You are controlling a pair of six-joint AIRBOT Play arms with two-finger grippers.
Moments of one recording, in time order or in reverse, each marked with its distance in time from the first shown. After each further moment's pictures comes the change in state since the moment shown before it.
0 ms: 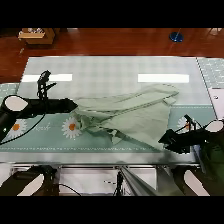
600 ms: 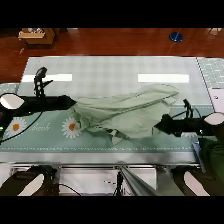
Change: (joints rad) left arm 0.029 0.016 0.047 0.002 -0.008 0.000; right arm 0.125 0.000 0.130 0.303 -0.152 -0.108
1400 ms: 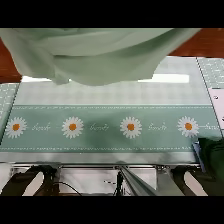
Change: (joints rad) left arm 0.153 0.161 0.982 0.142 -0.252 -0.008; right arm 0.003 0.047 1.201 -0.058 -0.087 0.012
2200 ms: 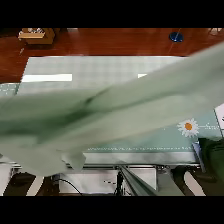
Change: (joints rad) left arm 0.002 0.236 0.130 0.035 -0.607 -0.456; right arm 0.002 0.084 0.352 -0.432 0.702 0.159
